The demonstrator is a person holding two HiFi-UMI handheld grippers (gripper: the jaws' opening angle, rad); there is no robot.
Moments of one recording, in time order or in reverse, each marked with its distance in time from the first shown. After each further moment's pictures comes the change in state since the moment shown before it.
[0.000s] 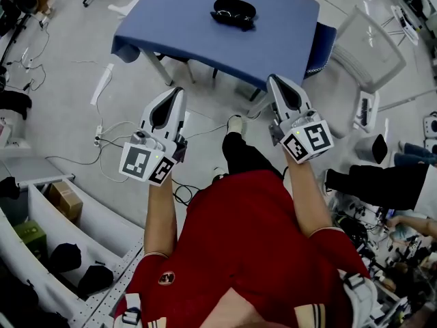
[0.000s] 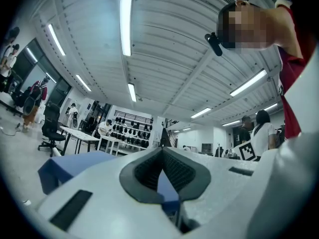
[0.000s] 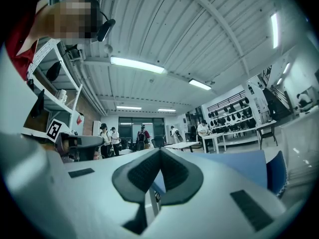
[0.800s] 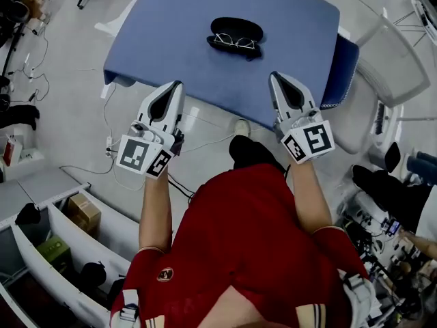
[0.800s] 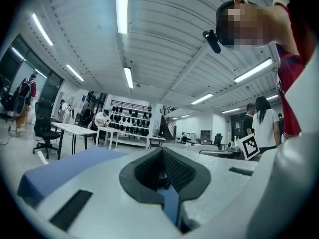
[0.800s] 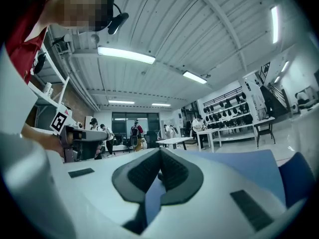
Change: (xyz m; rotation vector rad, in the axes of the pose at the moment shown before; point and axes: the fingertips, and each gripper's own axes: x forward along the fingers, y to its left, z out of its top) left arm 0.189 0.121 -0.033 0.044 0.156 -0.034; right arm 0.145 -0.144 -0.032 -0.003 0.054 -0.047
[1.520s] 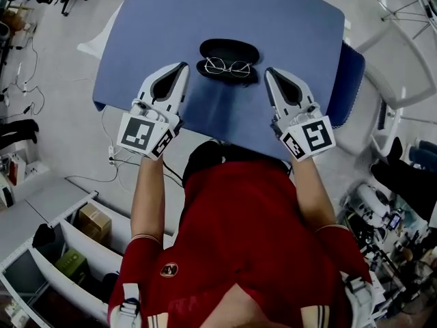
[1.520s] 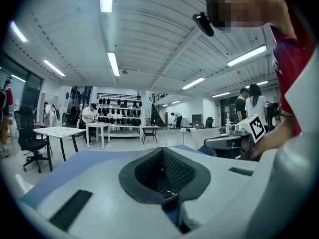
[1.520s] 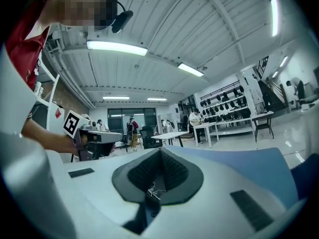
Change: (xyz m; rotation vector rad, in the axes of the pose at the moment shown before) left arm 0.160 0.076 -0.022 0.118 0.160 -0.113; right arm 0.094 -0.085 -0.016 0.034 0.071 -0.025
